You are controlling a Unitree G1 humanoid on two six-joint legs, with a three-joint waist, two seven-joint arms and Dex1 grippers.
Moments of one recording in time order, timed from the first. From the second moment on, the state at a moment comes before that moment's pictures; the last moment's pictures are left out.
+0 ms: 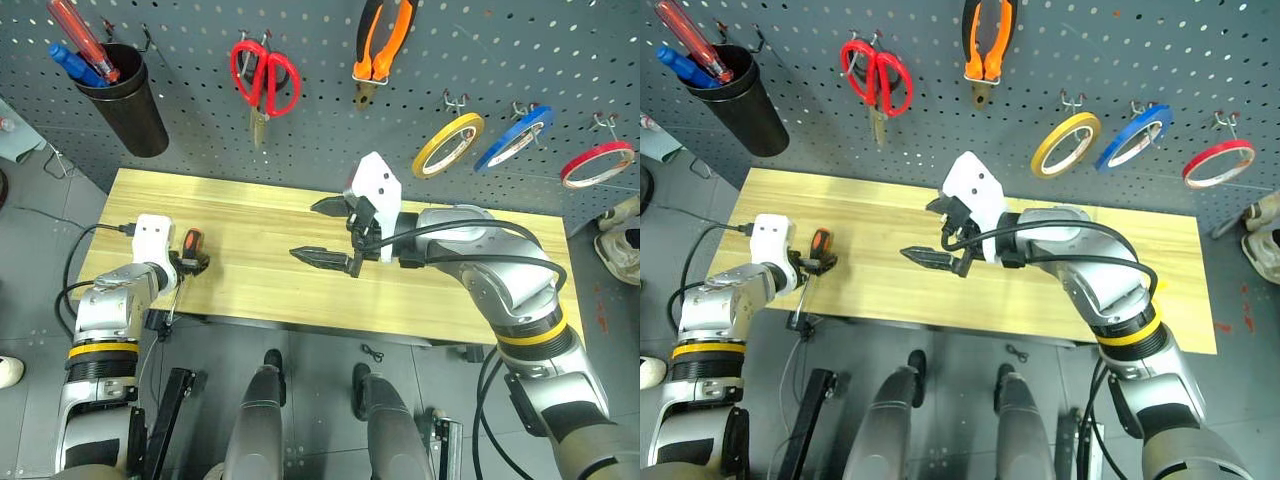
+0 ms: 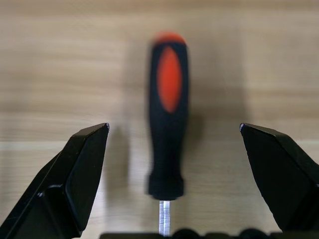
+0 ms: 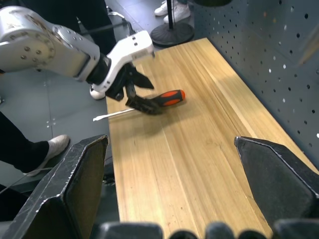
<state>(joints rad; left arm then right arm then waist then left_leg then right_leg) -0.55 0.57 0.19 0.31 -0.19 0.76 -0.38 -0.85 -0.50 0.27 -0.30 0.48 0.81 0.71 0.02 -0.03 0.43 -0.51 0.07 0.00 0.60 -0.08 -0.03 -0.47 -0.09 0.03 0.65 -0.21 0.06</state>
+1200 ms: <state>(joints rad) -0.59 0.43 0.12 -0.69 -0.05 0.83 -0.05 -0.90 -0.39 -0.13 -0.39 0.81 0.87 0.62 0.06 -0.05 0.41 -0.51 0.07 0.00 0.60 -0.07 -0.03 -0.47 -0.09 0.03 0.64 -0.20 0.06</state>
